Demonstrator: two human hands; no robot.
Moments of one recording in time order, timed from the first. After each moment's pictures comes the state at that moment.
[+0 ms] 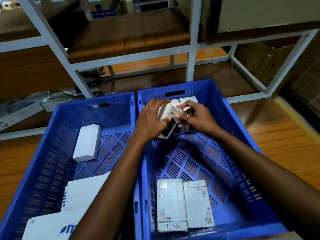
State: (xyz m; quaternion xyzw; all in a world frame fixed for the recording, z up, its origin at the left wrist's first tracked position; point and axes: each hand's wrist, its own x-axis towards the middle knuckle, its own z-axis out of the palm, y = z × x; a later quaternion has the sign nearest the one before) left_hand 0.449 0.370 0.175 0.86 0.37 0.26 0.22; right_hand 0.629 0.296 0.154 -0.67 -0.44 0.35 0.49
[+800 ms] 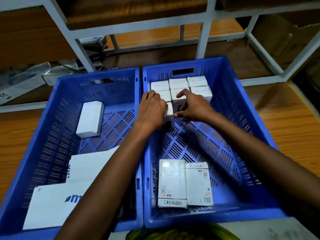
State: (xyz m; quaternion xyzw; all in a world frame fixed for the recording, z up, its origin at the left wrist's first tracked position) left_hand 0.439 0.354 0.170 0.91 0.40 -0.04 -0.05; right_hand 0.607 0.311 0.137 -0.76 -0.56 0.26 0.20
